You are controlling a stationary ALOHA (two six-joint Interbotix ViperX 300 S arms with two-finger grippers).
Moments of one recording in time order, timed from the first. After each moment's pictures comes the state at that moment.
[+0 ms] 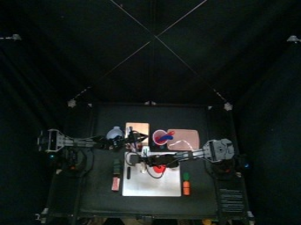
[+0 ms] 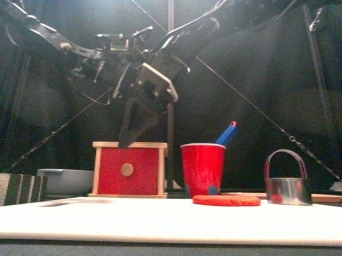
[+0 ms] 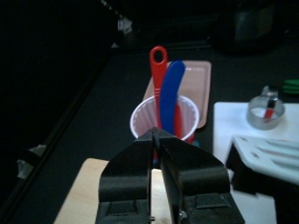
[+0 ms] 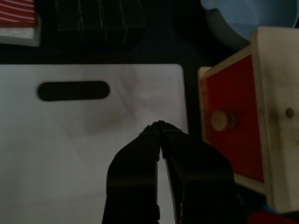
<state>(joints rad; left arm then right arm) 0.14 -0.15 0.80 -0.58 -0.47 0.71 0.06 0.30 0.14 -0.51 0.47 0.42</state>
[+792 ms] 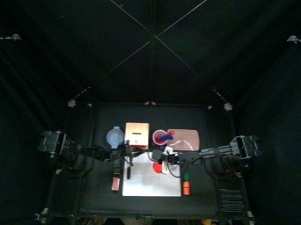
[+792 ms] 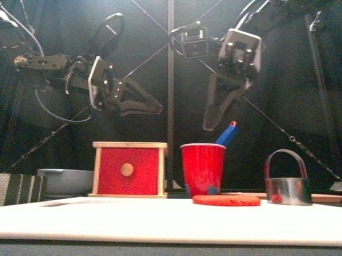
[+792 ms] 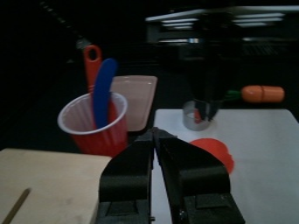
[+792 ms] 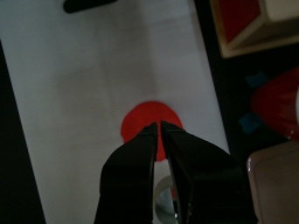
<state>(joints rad) -0.03 -0.02 0.95 -0.30 -0.82 0.32 0.06 -0.09 0.55 -0.20 0.52 0.44</state>
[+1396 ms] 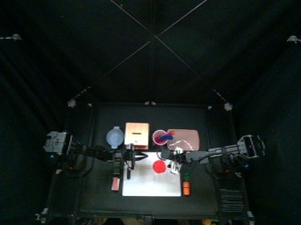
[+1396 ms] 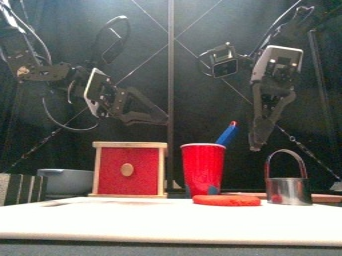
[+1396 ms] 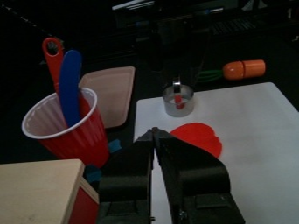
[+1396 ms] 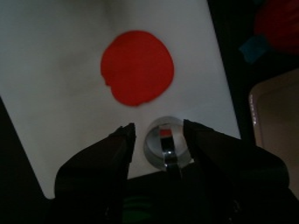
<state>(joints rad) -0.03 0.05 0.93 -0.19 -0.82 0.31 0.05 -0.18 0.70 -0.12 0.62 0.42</state>
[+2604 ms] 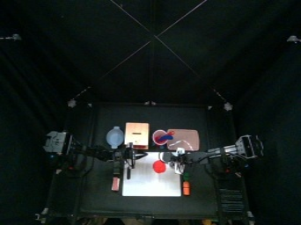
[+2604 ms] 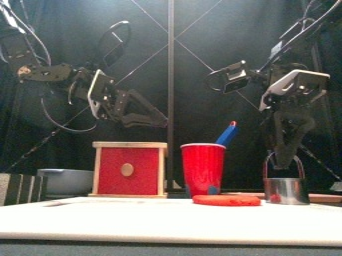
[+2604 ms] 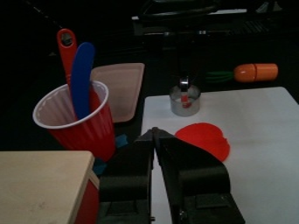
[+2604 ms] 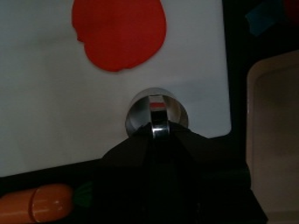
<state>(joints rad) -0.02 0.05 0.93 -0.25 -0.82 0.31 0.05 -0.16 0.75 -0.14 0.65 0.31</state>
